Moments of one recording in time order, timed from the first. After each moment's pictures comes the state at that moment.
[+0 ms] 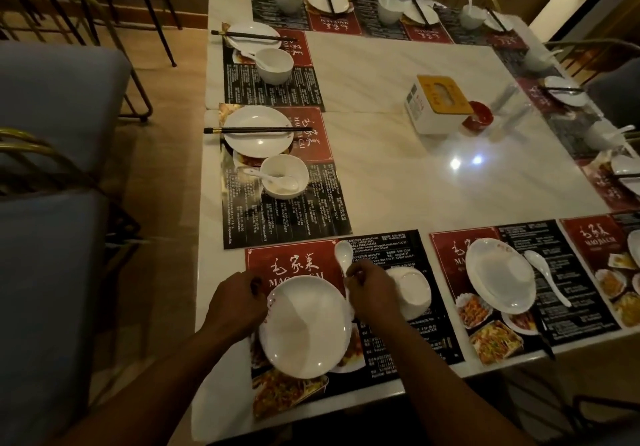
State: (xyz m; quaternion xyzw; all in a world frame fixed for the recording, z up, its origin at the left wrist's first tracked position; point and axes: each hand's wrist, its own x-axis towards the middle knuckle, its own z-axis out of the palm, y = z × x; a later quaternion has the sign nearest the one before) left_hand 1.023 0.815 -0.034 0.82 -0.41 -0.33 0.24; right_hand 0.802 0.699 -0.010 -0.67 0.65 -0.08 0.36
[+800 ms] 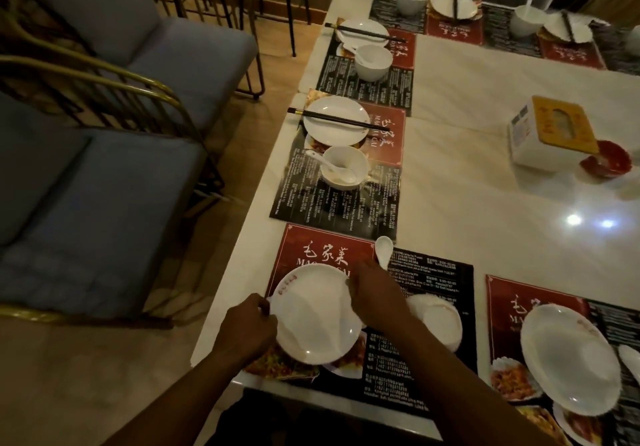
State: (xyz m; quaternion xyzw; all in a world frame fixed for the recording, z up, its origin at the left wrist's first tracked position) left_hand 0.943 0.886 -0.035 0.88 -0.14 -0.38 0.25; right_hand 0.810 0.673 -0.035 -0.90 0.34 0.05 0.26
